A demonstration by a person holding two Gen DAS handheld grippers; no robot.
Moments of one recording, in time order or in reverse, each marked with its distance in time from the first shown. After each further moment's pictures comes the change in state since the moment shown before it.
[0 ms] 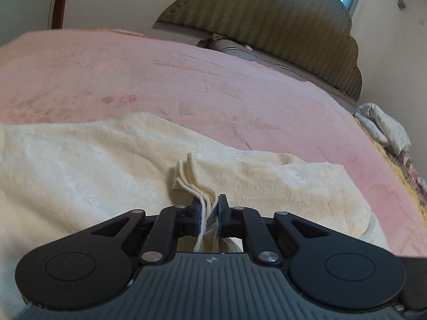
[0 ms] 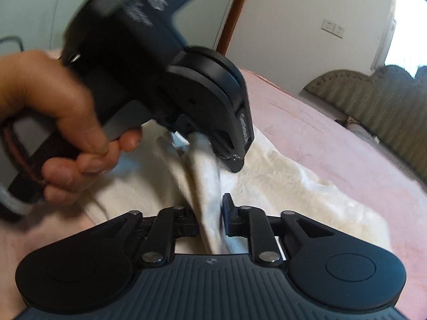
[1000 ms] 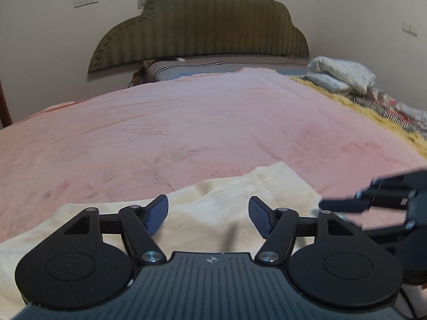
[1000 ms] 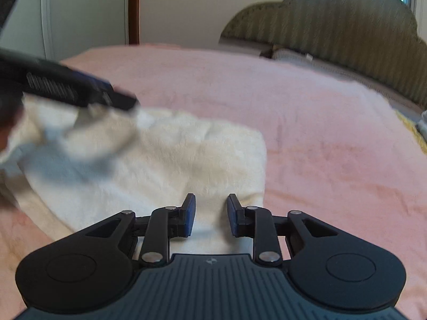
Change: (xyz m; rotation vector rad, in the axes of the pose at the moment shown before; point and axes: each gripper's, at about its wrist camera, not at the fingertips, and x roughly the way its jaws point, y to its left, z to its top) left arm 0.011 -0.101 0.016 0.424 -0.045 -0.045; right arm -0.043 -0.139 -0.049 0.434 0.109 -0.146
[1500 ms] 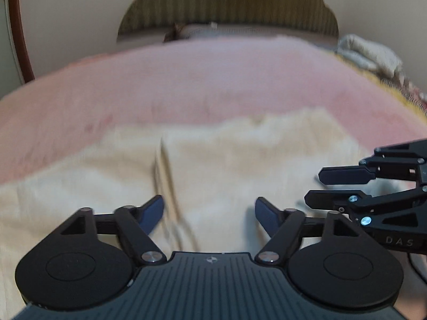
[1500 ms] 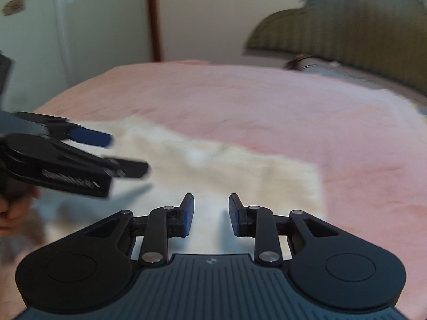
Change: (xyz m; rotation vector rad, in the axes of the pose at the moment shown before) left arm -0.031 0.051 -0.061 -0.094 0.159 0.086; right arm 0.010 0.045 0.020 0.017 0.008 0.183
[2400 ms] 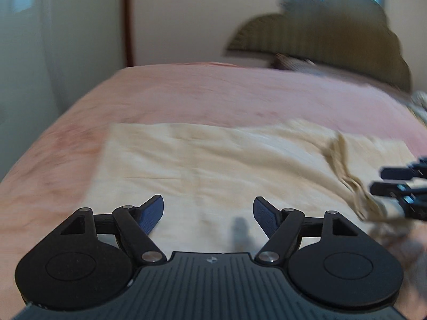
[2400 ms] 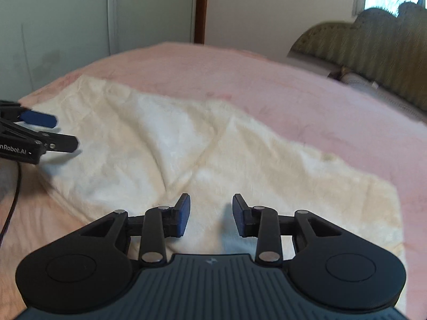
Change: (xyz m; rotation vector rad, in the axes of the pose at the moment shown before) left arm -0.129 0.156 -0.091 -0.320 -0.149 0.299; right arm 0.013 0.118 0.009 -0.168 -0.011 -0.008
